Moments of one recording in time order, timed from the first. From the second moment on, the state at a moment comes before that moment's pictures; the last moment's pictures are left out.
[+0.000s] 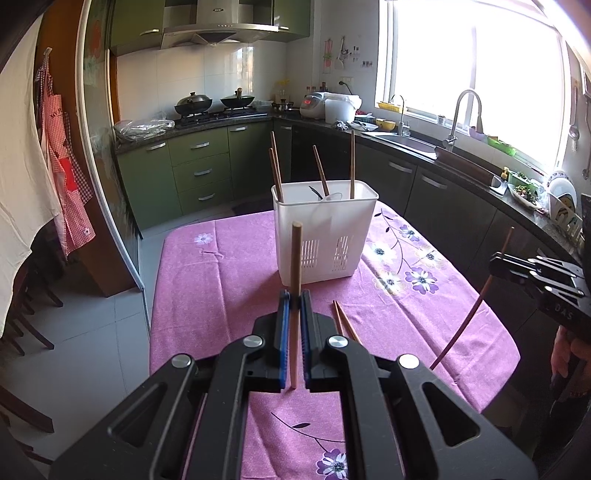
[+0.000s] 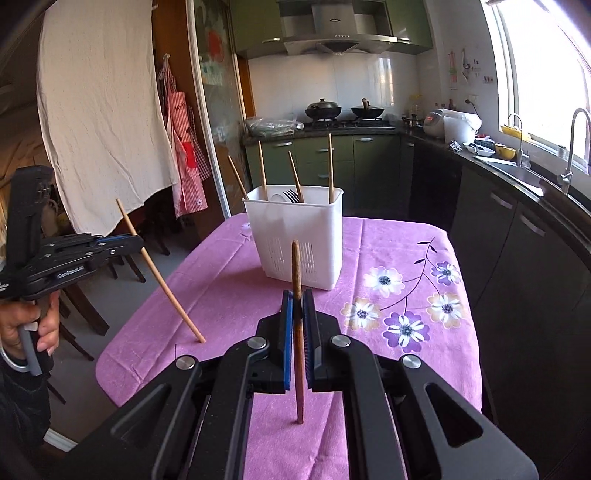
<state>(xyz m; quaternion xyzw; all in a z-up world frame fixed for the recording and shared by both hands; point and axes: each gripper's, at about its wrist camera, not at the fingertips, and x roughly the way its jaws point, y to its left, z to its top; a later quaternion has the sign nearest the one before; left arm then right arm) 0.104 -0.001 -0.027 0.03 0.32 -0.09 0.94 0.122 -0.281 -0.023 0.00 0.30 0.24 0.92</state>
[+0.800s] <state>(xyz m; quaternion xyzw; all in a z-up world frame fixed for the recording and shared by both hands) 0.156 -0.035 0.093 0.03 0.25 -0.13 0.96 0.121 -0.302 -0.028 0.03 0.29 0.24 0.92</state>
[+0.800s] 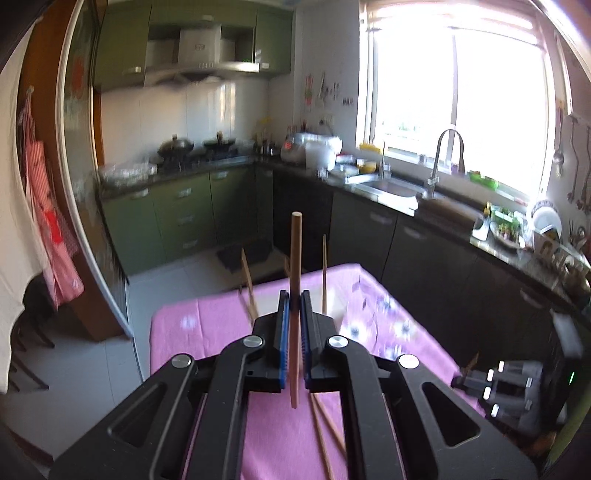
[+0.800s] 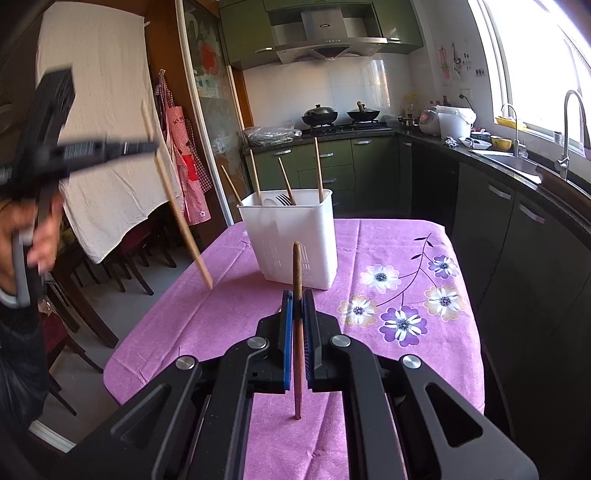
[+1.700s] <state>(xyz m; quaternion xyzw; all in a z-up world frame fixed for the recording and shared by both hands) 0.256 -0.048 0.049 0.04 0.26 -0.06 0.96 0.135 -0.307 -0.021 0.03 0.29 0.25 0.92</state>
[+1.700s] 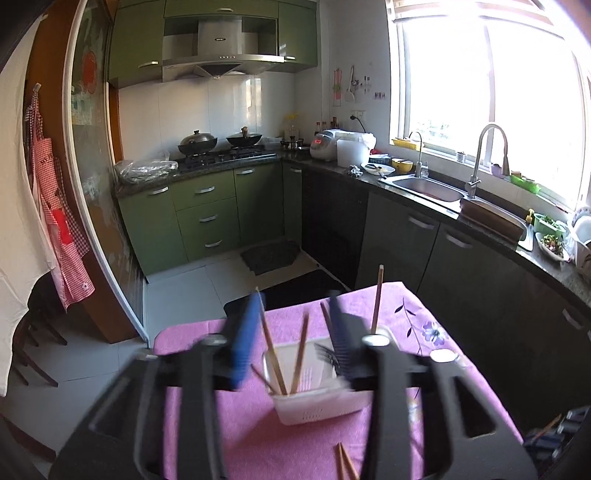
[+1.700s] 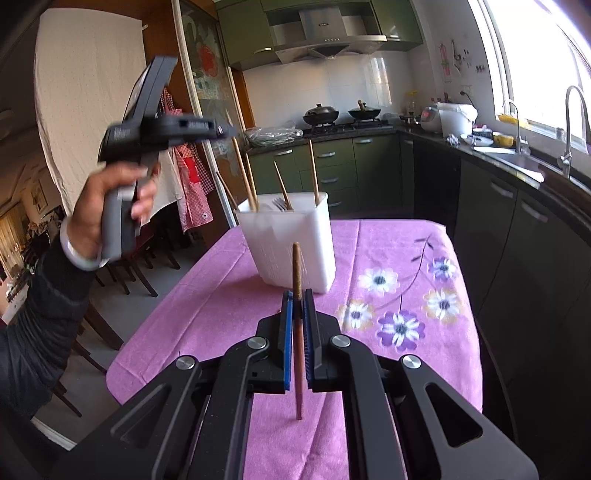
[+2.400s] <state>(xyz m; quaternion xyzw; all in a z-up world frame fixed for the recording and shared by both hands) 0.099 -0.005 0.020 0.06 0.22 -0.05 0.97 0.281 -0.248 0.125 0.06 0.16 0.22 0.96</state>
